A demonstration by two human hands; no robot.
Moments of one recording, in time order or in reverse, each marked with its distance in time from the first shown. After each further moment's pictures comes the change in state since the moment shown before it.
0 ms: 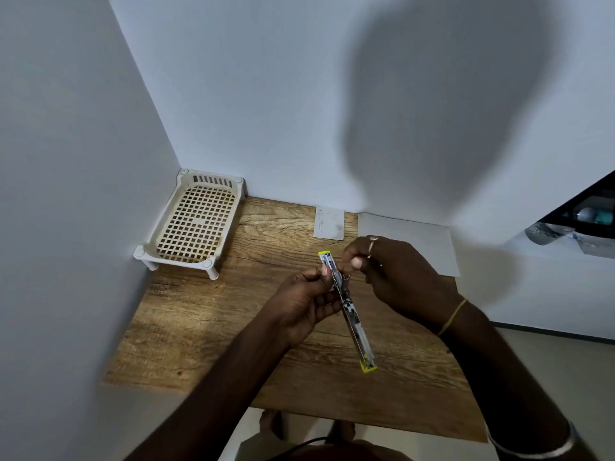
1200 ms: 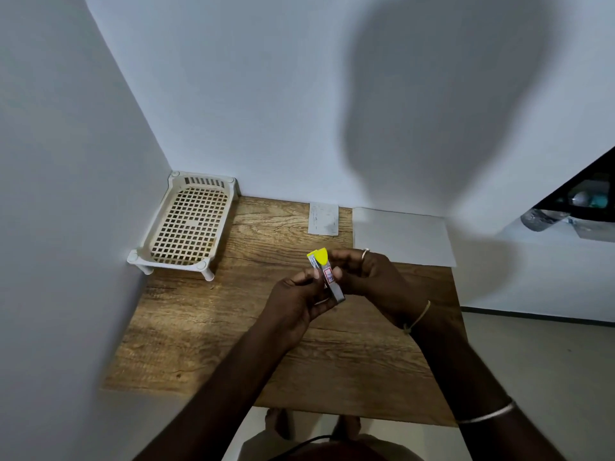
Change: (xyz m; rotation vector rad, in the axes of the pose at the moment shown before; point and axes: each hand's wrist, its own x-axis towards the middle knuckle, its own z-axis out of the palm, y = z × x) left_hand 0.014 -0.024 -0.013 0.054 0.113 0.117; right_hand -0.003 0.050 0.068 1.033 -0.087 0.216
